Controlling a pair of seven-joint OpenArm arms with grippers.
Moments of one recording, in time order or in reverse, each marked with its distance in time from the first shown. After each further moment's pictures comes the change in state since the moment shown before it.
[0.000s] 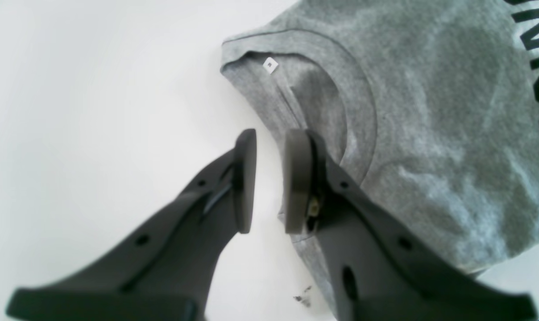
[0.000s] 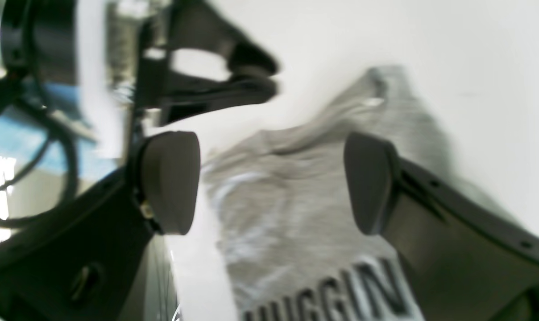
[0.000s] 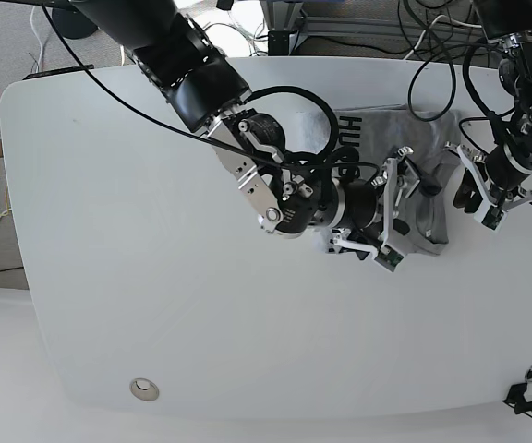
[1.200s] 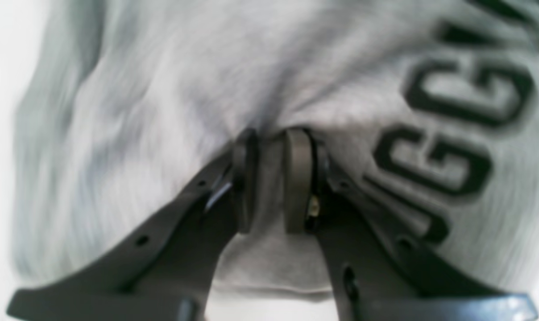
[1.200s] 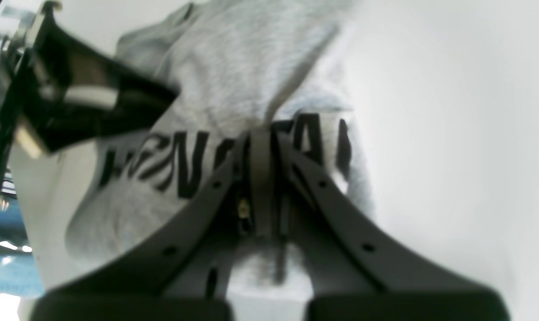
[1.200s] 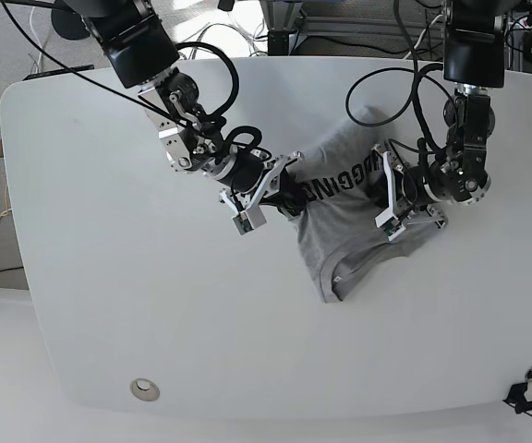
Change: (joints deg) left arm -14.1 4.6 25.2 -25.7 11.9 -1.5 -6.6; right arm -14.9 16.0 7.7 -13.2 1.1 0.0 32.8
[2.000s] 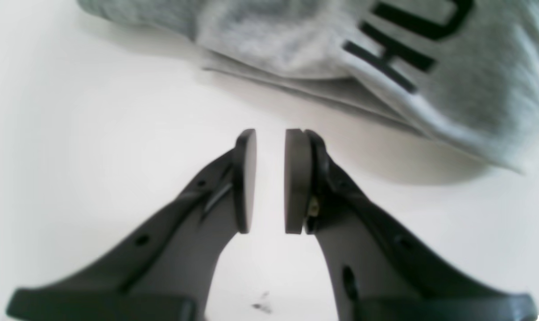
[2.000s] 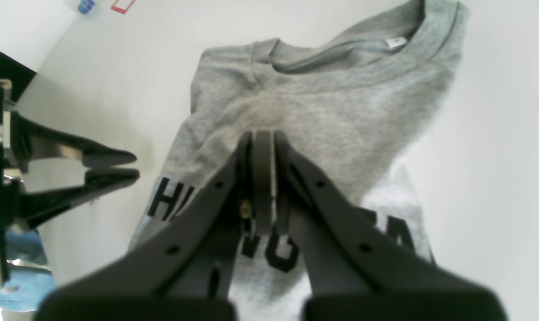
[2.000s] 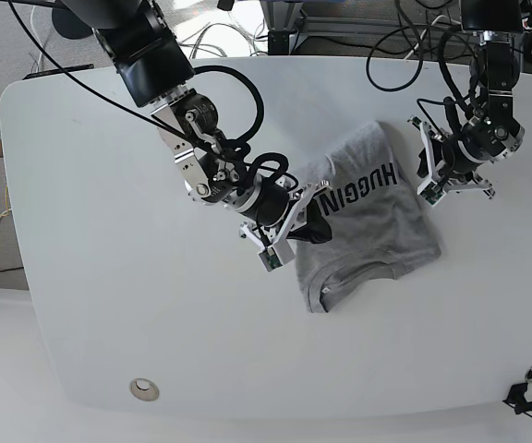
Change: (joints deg) left arm 15.9 -3.0 -10.6 22.2 5.5 1.5 2.1; right arm 6.4 -4.4 -0.6 6.3 -1.0 -5.3 -7.3
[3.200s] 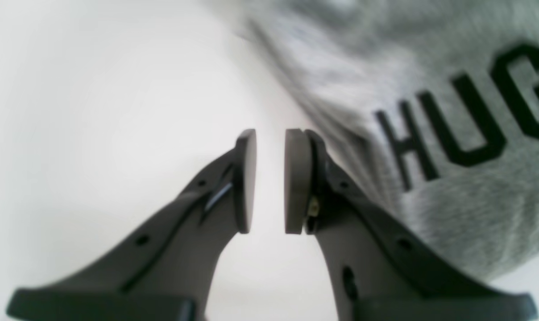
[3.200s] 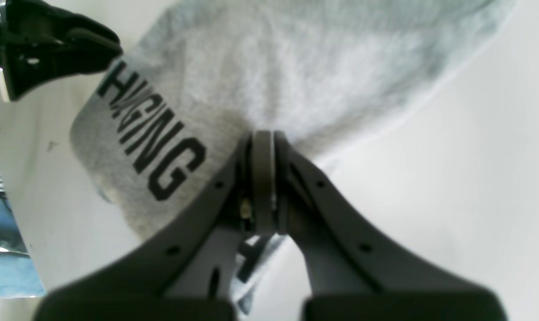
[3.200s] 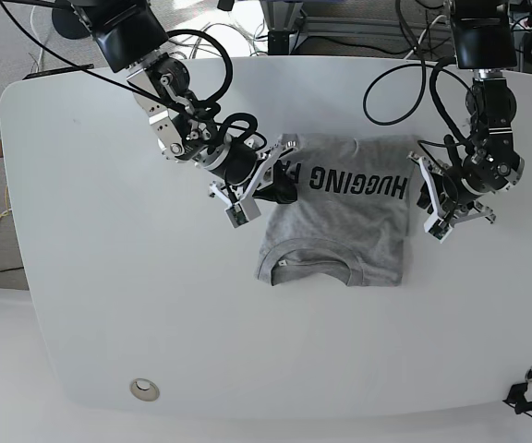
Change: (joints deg) left arm -11.1 2.8 -2.9 -11.6 -0.4 -0.2 -0.8; right arm -9.6 8.0 0.1 4.1 0.0 -0.3 4.7
